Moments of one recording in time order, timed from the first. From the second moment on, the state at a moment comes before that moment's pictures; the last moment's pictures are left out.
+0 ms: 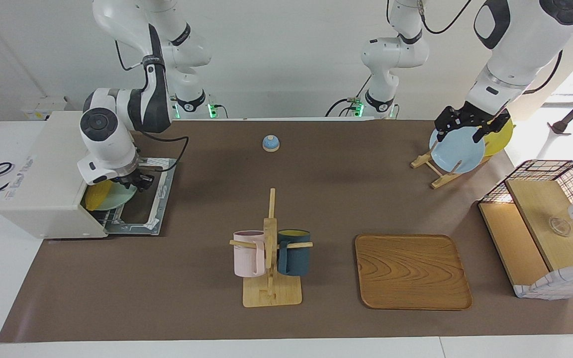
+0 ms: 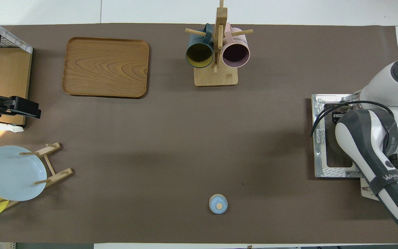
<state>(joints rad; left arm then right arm) -0.07 -0.03 -0.01 -1.66 0.00 1.58 0.04 -0.04 0.12 -0.01 -2.01 -0.23 1.95 0.24</state>
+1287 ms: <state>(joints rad) -0.07 -0.03 -0.01 -1.66 0.00 1.58 0.04 0.11 0.13 0.03 -2.20 -0.12 2.26 0.33</state>
